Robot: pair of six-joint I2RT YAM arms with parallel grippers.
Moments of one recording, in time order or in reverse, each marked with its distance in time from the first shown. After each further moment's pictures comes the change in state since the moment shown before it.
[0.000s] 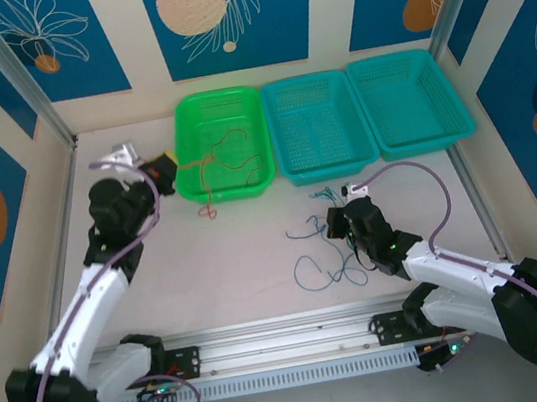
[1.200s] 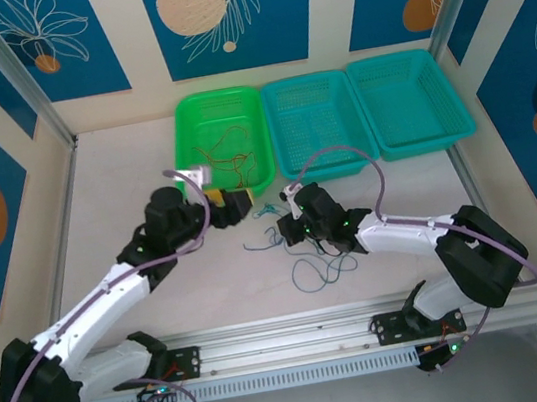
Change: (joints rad) left arm -0.376 0.014 -0.084 -0.189 0.011 0.025; right arm 0.161 0.412 0.338 -0.068 -0.288 -0.165
